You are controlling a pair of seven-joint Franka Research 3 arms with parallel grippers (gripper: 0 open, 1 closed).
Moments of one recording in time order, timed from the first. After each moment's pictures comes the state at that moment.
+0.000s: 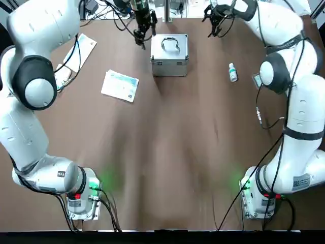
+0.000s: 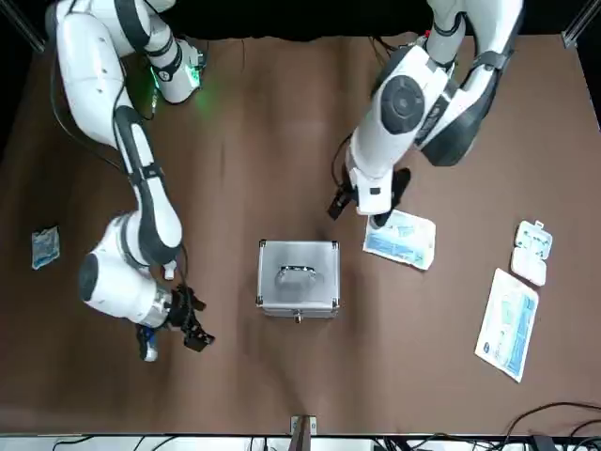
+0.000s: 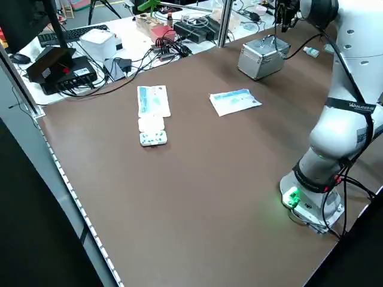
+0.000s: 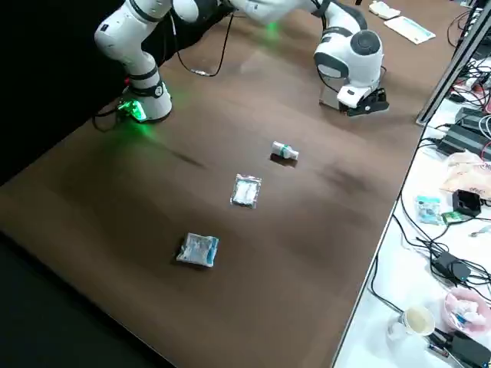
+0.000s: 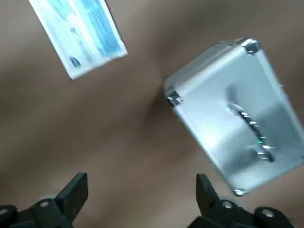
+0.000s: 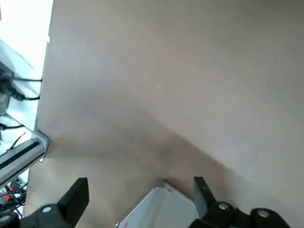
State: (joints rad) left arm -0.14 0.45 -0.63 -1.42 0.09 1.85 -1.68; right arm 0.22 0.84 0.03 -1.23 0.50 2.26 0.98
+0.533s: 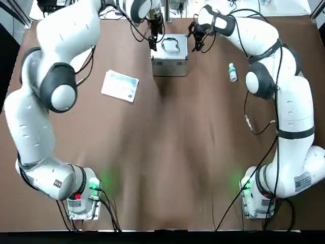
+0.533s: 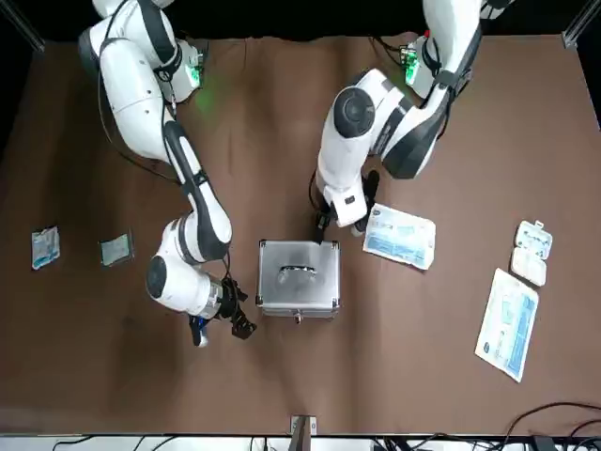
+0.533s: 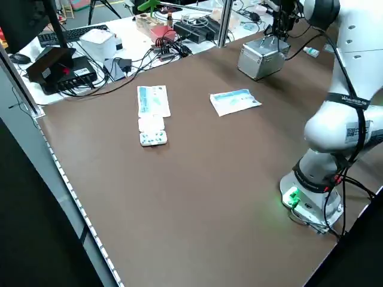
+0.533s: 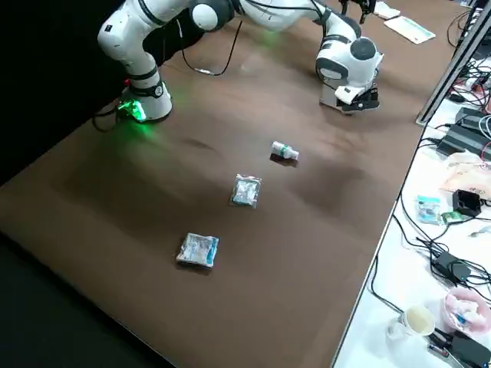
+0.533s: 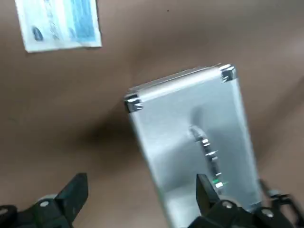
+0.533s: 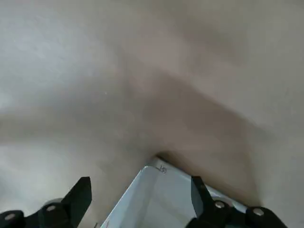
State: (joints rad) left arm -0.45 0.55 -0.32 -1.33 0.14 1.99 -2.00; right arm 0.35 0.95 0.03 -1.20 0.52 2.30 1.12
